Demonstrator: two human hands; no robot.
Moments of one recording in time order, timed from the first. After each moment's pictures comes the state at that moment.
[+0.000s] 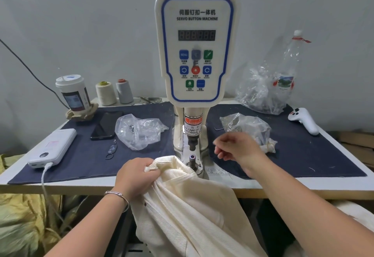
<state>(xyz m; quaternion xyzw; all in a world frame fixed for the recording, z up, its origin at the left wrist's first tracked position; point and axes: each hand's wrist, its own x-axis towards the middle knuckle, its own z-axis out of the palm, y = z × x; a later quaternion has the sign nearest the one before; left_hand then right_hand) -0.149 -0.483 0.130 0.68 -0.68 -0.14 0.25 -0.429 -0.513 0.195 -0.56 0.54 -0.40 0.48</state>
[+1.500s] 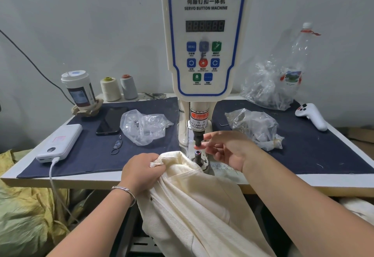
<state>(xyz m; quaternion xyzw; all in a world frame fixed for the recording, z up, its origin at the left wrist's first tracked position) -0.151 -0.482 0.128 0.69 -0.67 -0.13 0.25 -0.392 -0.500 0.219 -0.38 0.50 -0.38 0.68</state>
